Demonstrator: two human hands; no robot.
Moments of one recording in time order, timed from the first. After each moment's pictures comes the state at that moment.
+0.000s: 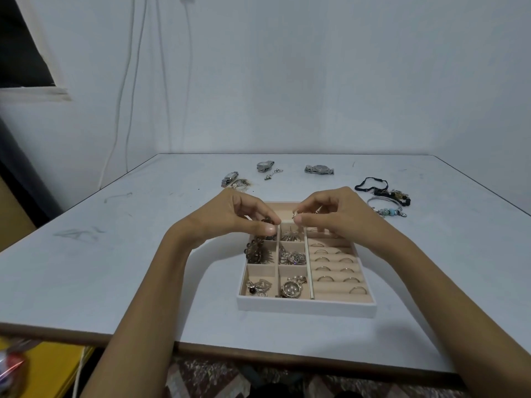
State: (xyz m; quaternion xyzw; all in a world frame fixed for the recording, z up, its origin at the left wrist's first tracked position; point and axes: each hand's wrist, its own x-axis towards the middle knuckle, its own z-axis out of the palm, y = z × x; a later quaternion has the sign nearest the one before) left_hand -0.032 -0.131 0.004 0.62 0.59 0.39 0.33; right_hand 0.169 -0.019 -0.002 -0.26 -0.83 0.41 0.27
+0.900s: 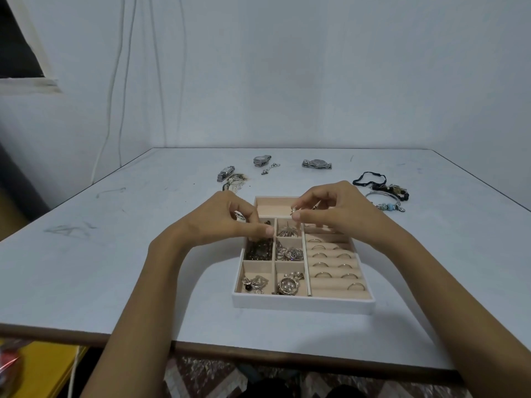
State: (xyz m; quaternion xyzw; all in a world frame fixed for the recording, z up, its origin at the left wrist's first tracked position) left_hand -0.026 -0.135 0.000 0.65 0.64 0.34 0.24; right_hand 0.169 -0.016 -0.003 -0.25 -0.85 0.39 0.27
